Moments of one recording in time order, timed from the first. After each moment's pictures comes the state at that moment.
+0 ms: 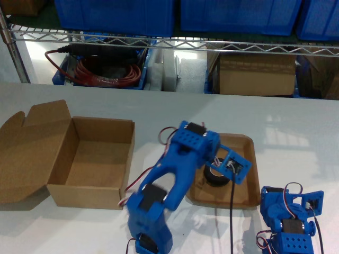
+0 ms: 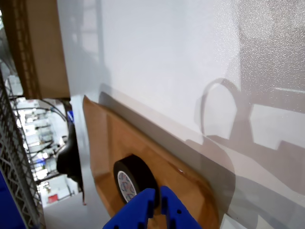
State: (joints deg) arm 0 29.7 90.5 87.4 67.6 11.4; arm 1 -4.5 188.0 175.1 46.9 -0.7
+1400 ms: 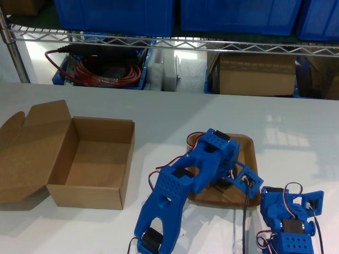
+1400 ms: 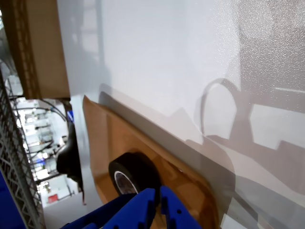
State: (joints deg) arm 0 35.2 61.8 70.9 67.7 8.3; arm 1 -4.5 188.0 175.1 46.9 -0.7
